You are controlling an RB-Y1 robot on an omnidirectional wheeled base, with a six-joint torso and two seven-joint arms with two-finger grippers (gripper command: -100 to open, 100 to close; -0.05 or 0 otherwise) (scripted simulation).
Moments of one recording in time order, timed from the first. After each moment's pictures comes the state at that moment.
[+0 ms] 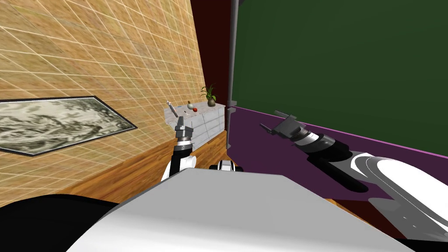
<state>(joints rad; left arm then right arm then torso) 0.49 -0.03 0.03 -2.26 -0.03 -0.41 0.07 0.51 -0.85 -0.41 -2.43 0.90 -0.39 0.28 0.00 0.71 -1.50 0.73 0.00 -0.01</state>
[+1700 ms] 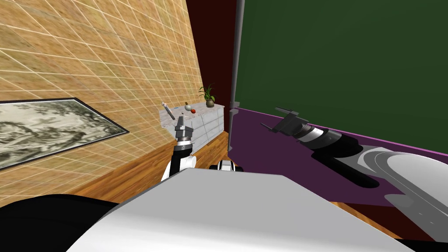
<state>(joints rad) 0.49 -0.03 0.03 -2.26 -0.03 -0.41 0.07 0.49 -0.95 -0.48 -2.43 0.98 -0.40 0.32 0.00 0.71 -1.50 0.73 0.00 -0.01</state>
